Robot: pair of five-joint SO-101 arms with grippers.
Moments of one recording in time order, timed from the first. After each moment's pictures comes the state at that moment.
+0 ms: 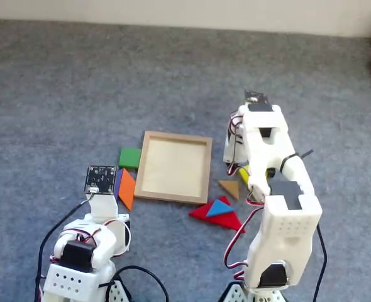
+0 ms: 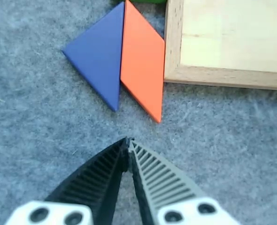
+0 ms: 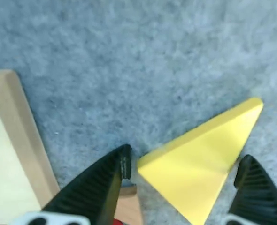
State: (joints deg) left arm 7.5 -101.5 96.0 76.3 17.1; right arm -9.6 25.0 2.9 73.7 -7.9
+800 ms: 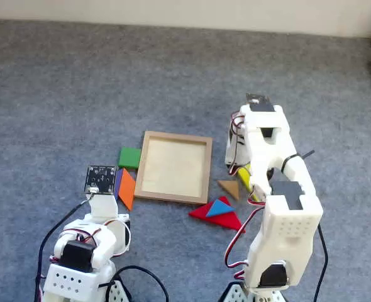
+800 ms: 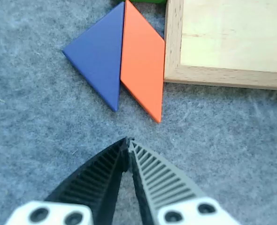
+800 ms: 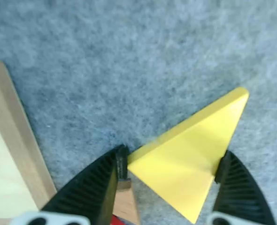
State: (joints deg) left arm 7.5 -101.5 96.0 76.3 17.1; right arm -8.9 25.0 2.9 74.6 -6.5
